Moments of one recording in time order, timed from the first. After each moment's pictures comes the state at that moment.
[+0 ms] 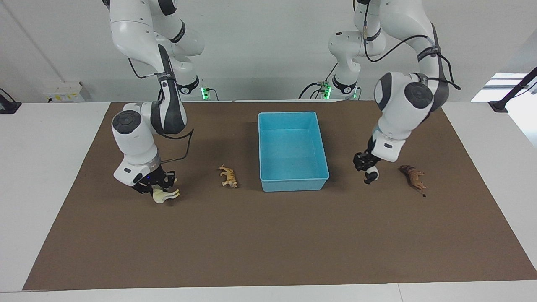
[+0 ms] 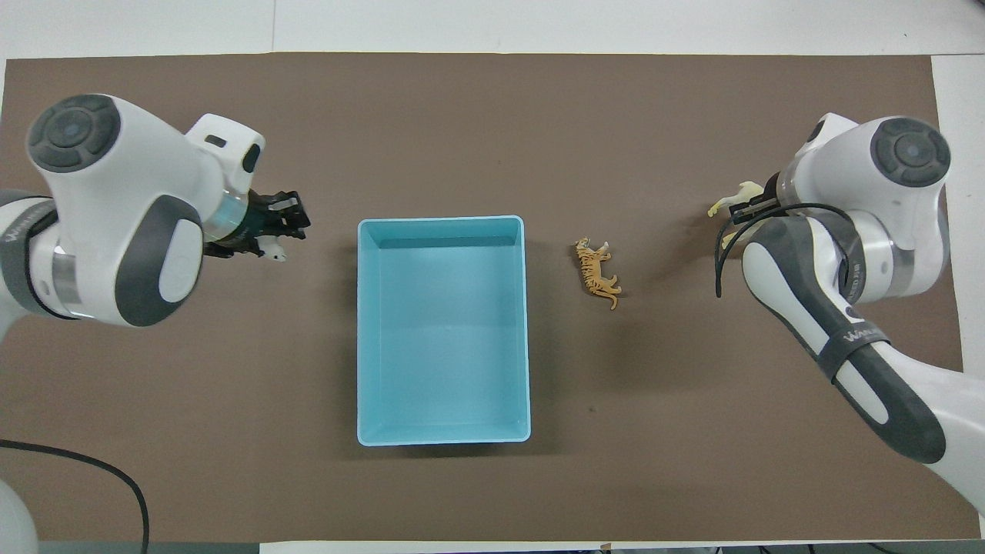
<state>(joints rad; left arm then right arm) -0.18 0.15 -0.14 -1.84 -0.03 1.98 -0.63 -0.04 0.30 0.07 -1.86 -0.13 2.24 -0.16</state>
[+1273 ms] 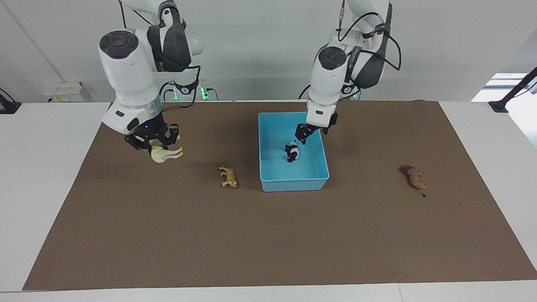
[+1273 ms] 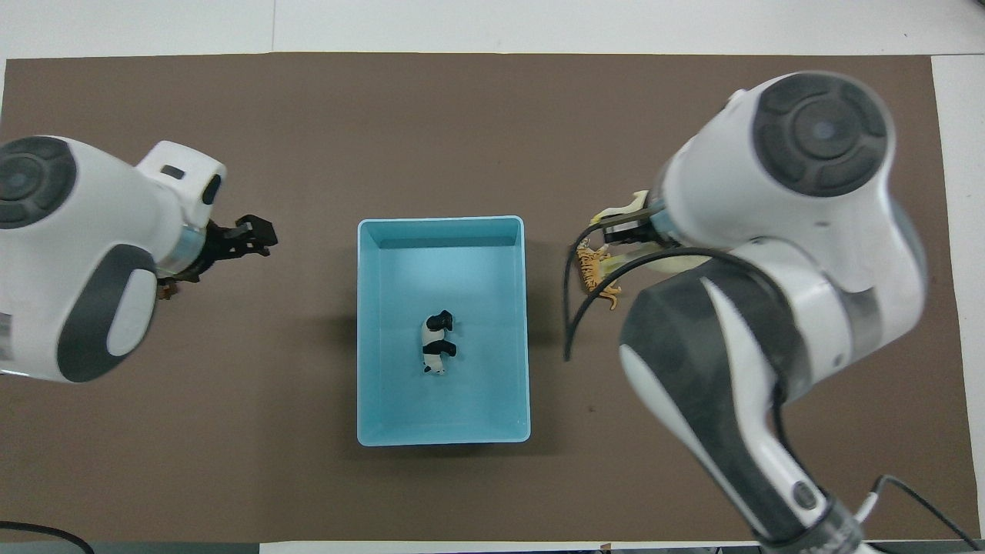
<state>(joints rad) -0.03 0.01 -0.12 -1.97 0.07 1.98 -0.46 0.07 0.16 0.44 -1.65 -0.13 1.84 0.40</state>
